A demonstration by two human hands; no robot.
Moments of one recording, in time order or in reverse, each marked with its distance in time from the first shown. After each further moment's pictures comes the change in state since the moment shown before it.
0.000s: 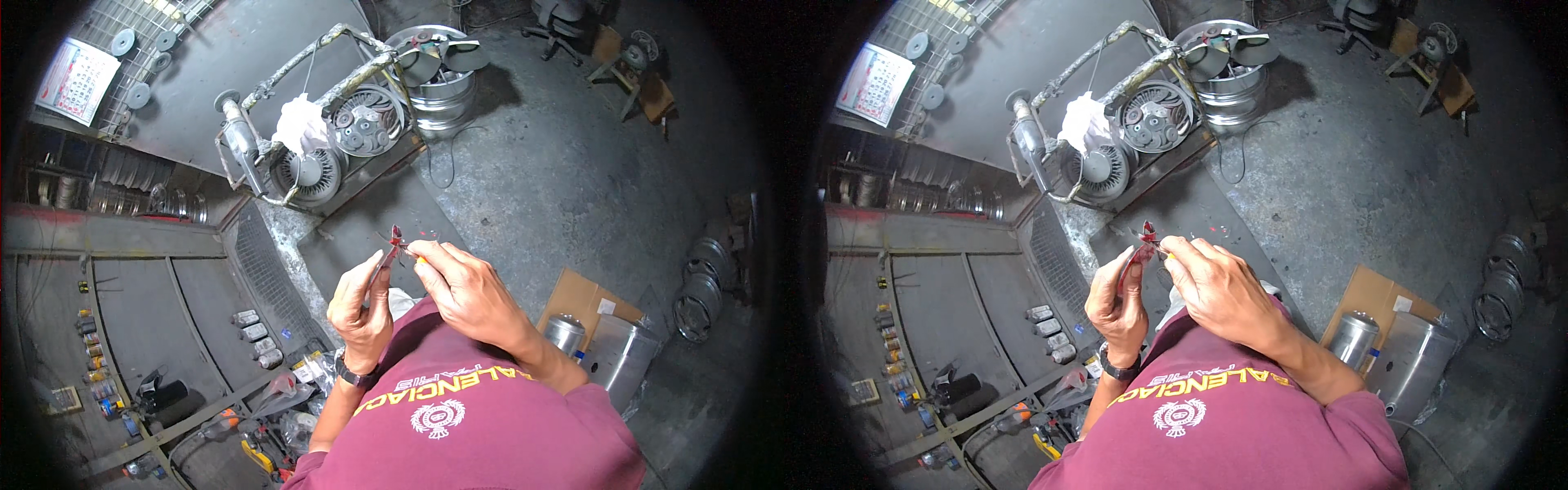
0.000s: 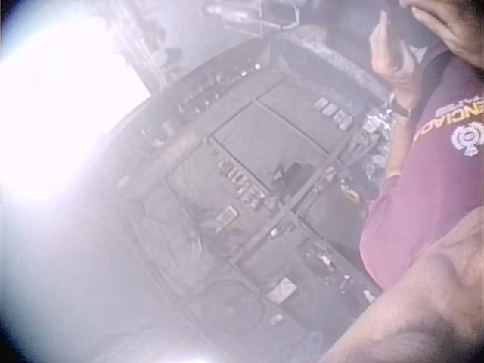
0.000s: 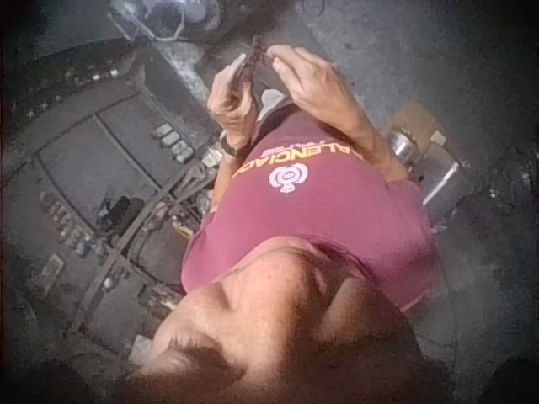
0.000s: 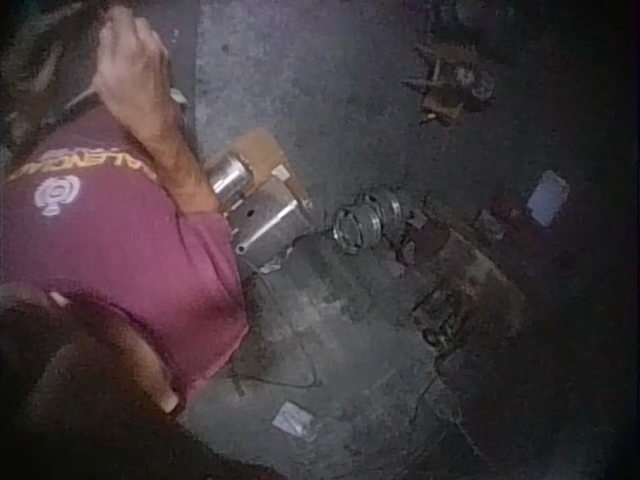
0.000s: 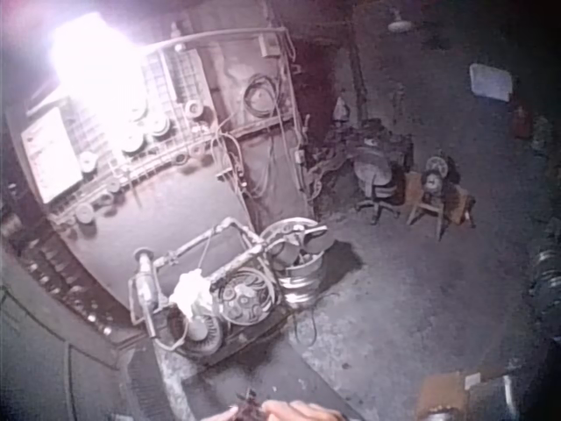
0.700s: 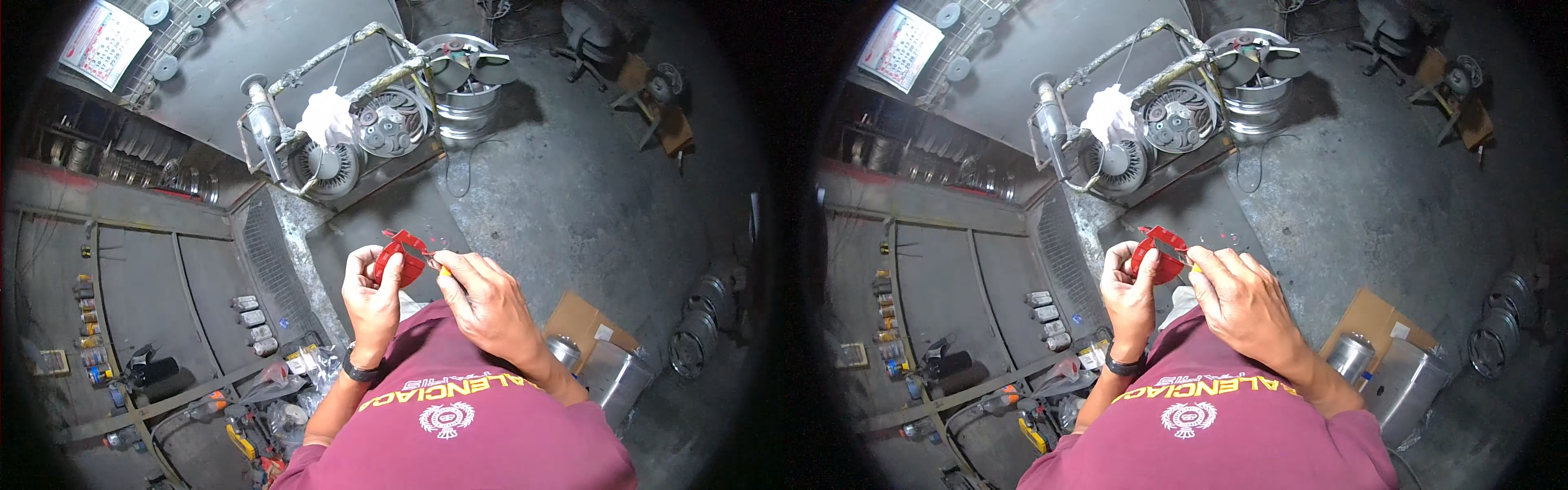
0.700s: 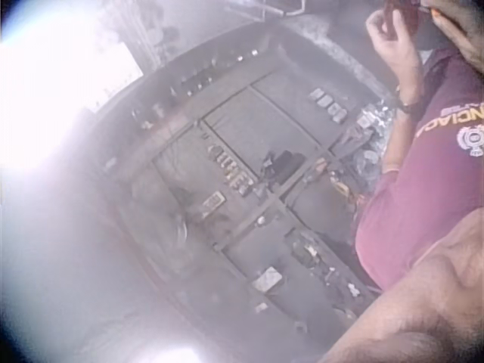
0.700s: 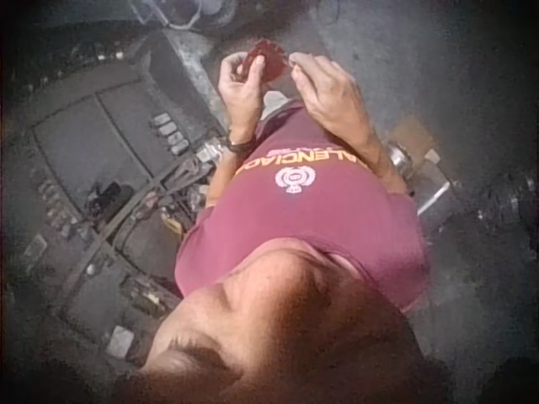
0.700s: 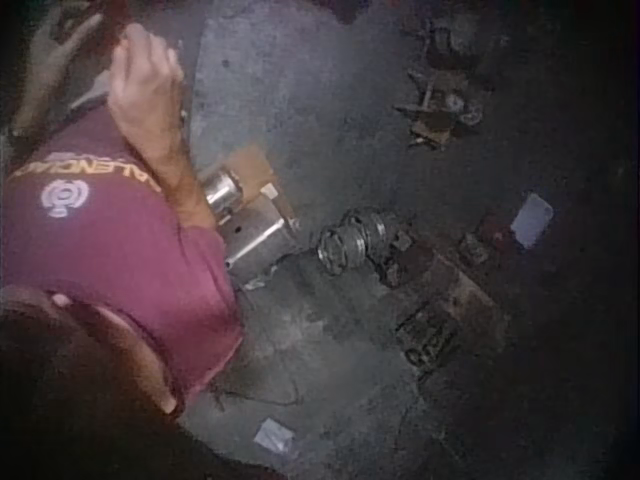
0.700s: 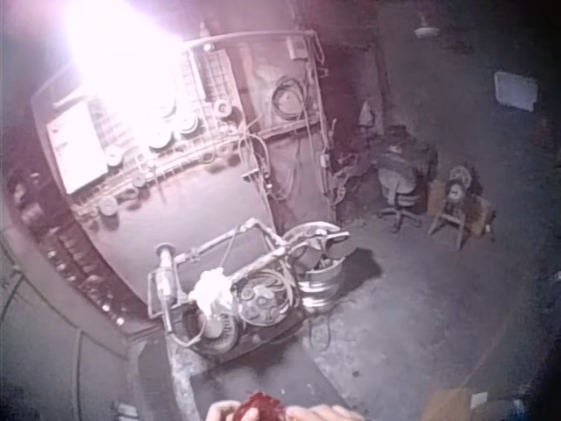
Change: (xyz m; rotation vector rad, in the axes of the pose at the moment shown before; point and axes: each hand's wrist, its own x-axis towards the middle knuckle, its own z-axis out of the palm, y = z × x) left_hand 0.004 -0.005 0.011 -0.551 0.072 -0.590; right_hand -0.006 0.000 -0.003 -0.169 0.033 -0.077
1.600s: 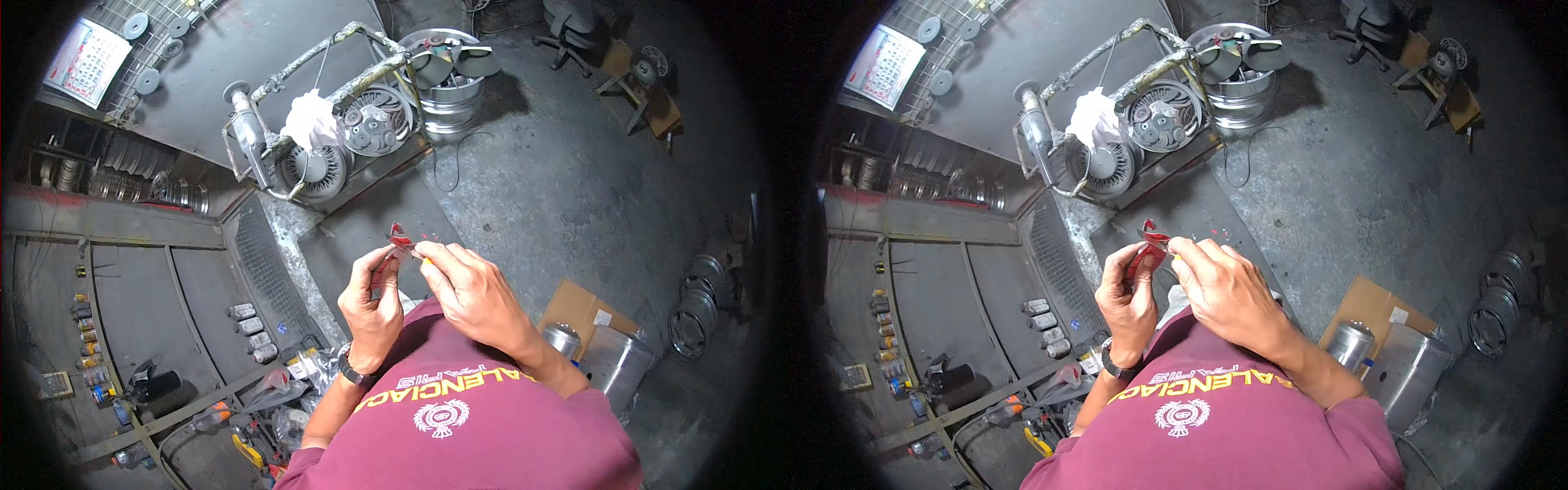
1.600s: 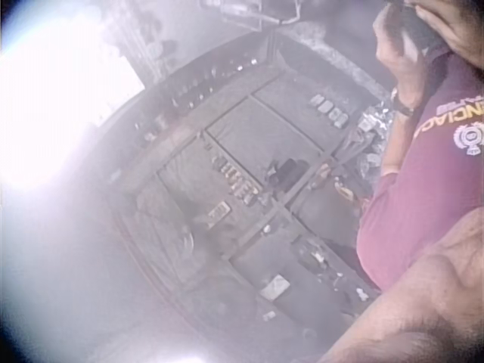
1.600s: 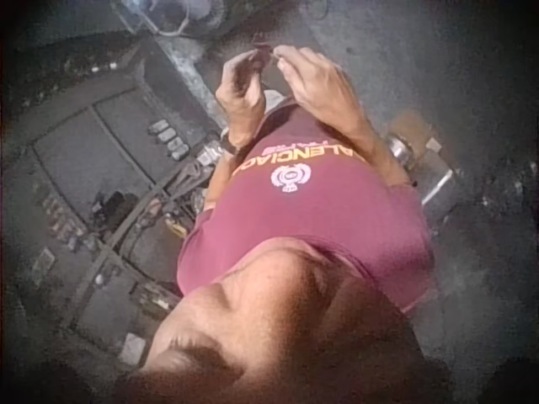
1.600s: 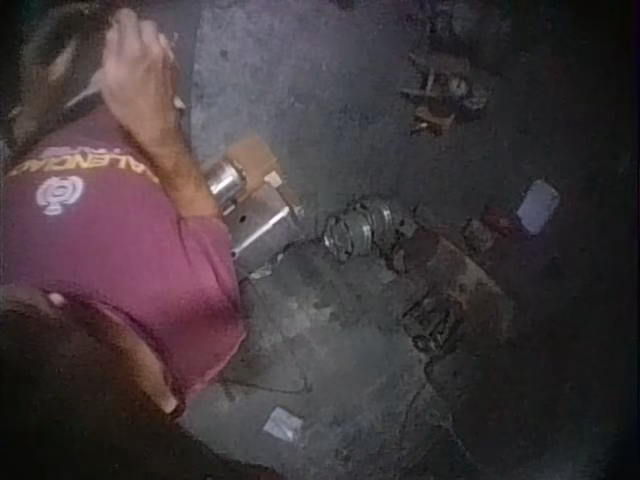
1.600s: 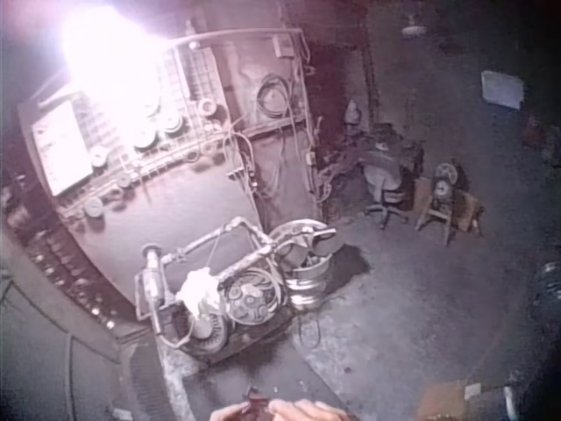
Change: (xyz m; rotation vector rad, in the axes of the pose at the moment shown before) left_hand -0.006 0.002 0.003 0.375 -0.106 0.340; right_hand 0.010 0.001 0.006 0.077 -0.030 0.029
